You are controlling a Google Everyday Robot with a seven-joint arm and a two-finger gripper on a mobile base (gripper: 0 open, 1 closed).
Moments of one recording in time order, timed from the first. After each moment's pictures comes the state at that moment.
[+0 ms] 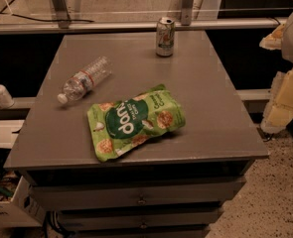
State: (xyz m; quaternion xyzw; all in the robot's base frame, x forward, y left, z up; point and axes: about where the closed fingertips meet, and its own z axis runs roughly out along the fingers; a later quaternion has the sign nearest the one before) arm 0.438 -0.217 0.976 -0.60 0.78 -0.03 0.16
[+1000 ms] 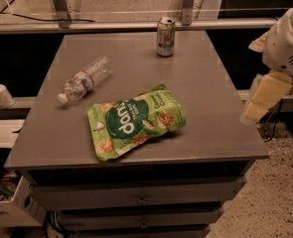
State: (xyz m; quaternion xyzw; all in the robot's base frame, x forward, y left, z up) arm 0.484 -0.217 0.943 -0.58 0.79 -0.04 0.20
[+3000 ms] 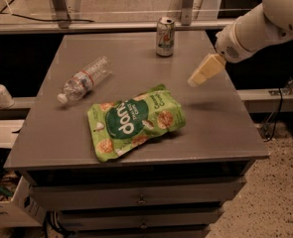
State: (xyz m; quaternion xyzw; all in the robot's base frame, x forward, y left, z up) arm 0.655 -0.177 0.892 -0.48 0.80 0.02 0.35
